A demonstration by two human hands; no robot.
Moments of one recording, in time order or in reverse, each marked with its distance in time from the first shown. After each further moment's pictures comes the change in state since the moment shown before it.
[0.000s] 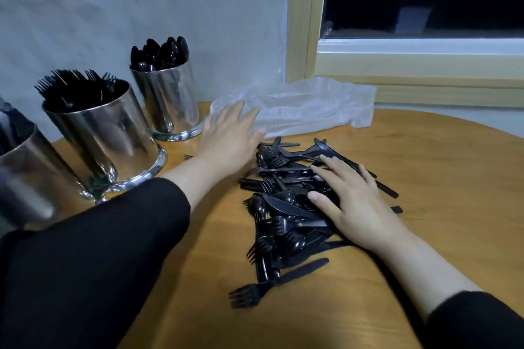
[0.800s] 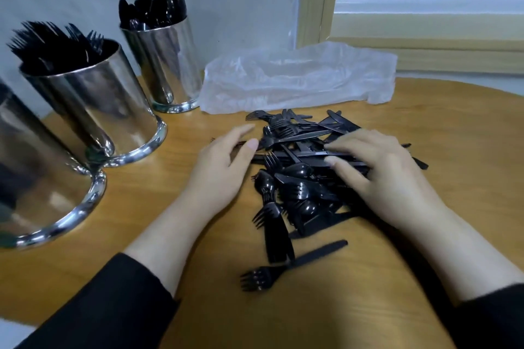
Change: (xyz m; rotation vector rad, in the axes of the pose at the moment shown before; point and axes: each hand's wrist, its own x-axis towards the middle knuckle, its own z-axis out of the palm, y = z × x) left_hand -0.102 -0.003 0.018 -0.672 0.106 -0.090; right_hand 0.002 -0.014 -0.014 0.131 0.203 -0.167
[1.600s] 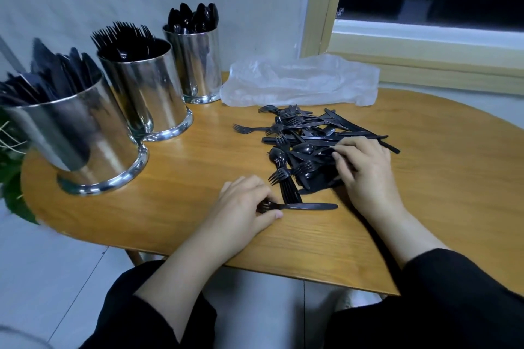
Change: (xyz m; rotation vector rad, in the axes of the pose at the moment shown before) left_hand -0.123 0.006 -0.015 0.207 -0.173 0.232; right_hand -0.049 -0.031 0.019 -0.176 0.262 0.016
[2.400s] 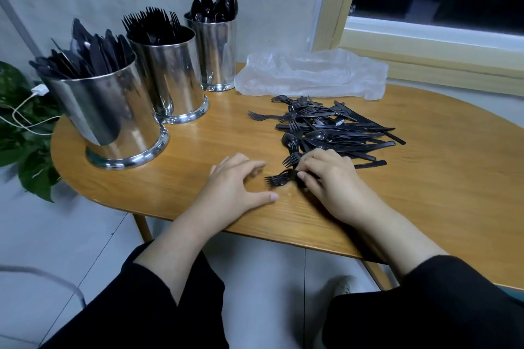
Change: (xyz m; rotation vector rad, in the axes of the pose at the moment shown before) left_hand -0.024 -0.021 -0.028 -0.086 0.044 -0.195; right_hand -0.012 -0.085 -0.007 0.087 -0.501 -0.091
